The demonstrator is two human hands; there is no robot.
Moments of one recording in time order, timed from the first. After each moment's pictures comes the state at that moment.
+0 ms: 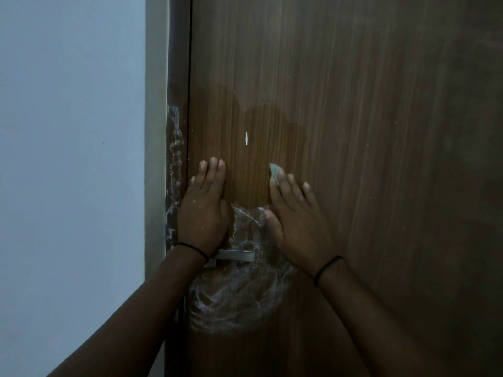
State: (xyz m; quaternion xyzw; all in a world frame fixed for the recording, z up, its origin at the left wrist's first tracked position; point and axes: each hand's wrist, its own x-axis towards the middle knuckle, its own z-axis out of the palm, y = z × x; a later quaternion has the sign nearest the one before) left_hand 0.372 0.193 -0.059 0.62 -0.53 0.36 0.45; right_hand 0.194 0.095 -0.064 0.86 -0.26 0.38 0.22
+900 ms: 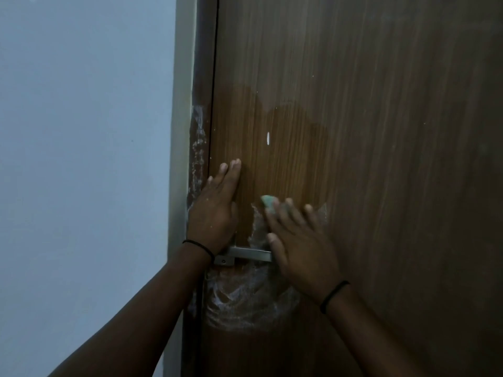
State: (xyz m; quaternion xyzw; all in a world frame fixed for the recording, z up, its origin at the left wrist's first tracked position) left_hand 0.391 0.205 -0.064 0.61 -0.56 0.35 0.44; right_hand 0.211 0.108 -0.101 0.88 -0.23 0.36 0.22
